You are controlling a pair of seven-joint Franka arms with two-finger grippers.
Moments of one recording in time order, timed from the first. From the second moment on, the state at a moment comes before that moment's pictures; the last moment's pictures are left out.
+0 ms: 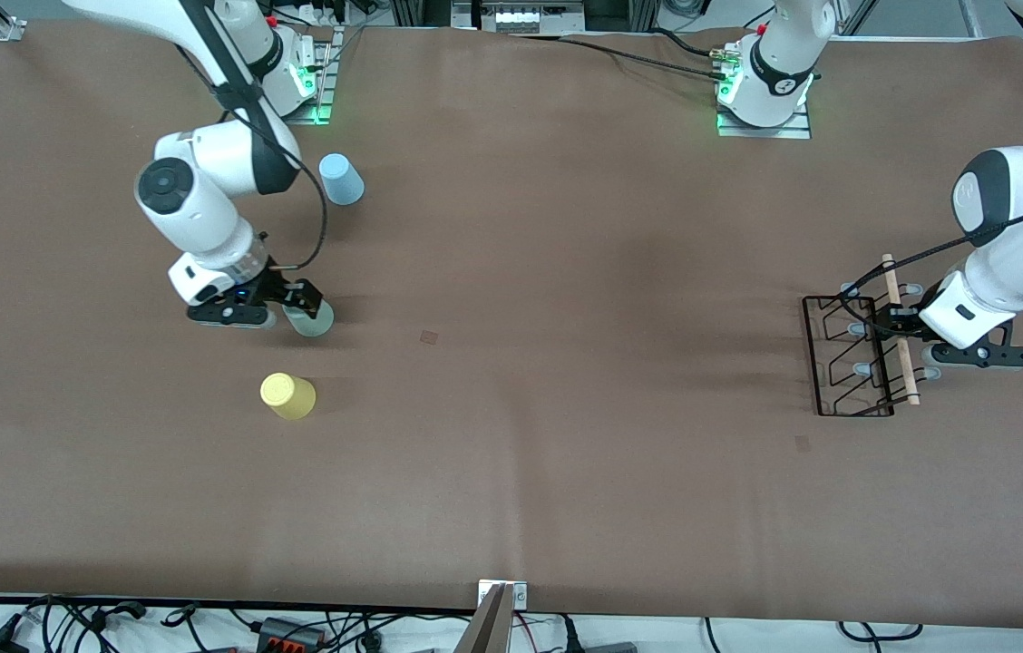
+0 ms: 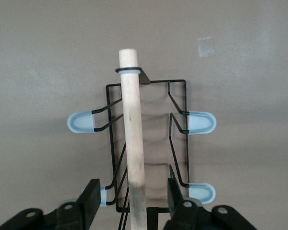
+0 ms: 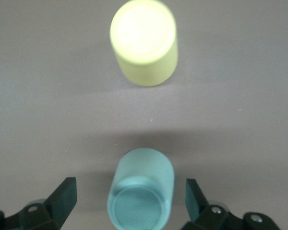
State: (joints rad) left arm 0.24 0.23 -0.11 -2.02 0.14 2.25 0.09; right arm 0.25 0.25 0.02 -2.30 0.02 2.66 0.32
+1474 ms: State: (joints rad) left arm 0.24 0.23 -0.38 -1.82 0.14 1.94 -0.05; right arm 0.26 0.32 0.01 -2.31 0.02 2.69 0.34
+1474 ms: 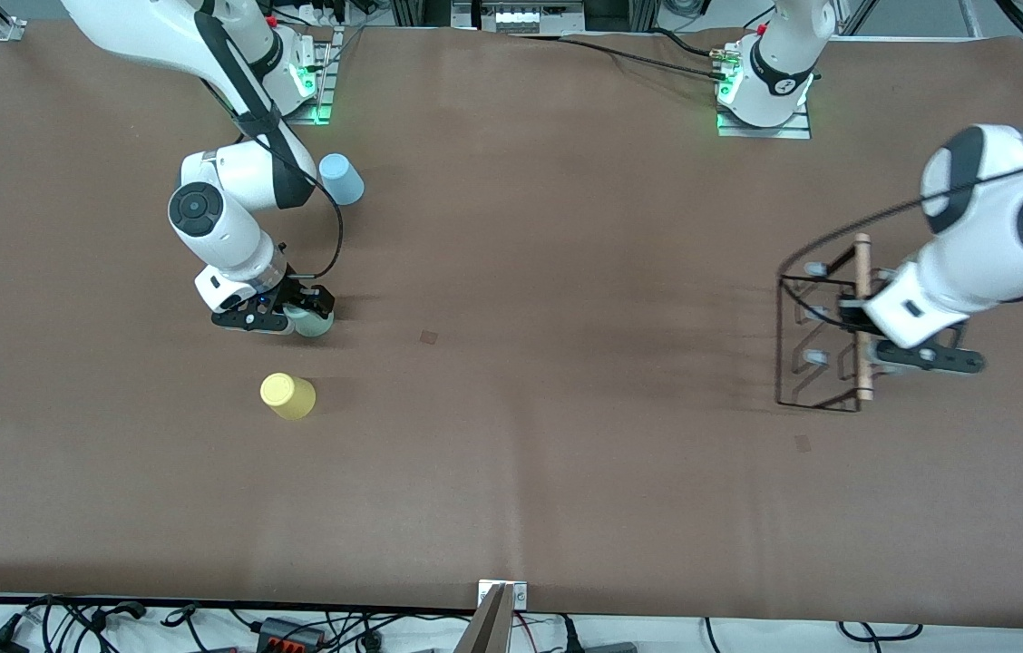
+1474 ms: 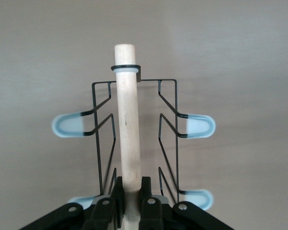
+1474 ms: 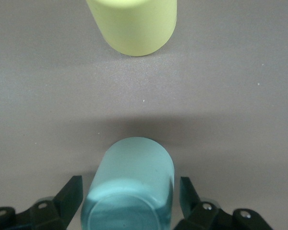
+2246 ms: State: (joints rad) left arm -0.08 0.42 -0.63 -1.72 0.21 1.97 -0.70; right arm 0.26 0.23 0.01 -2.23 0.02 2.49 0.33
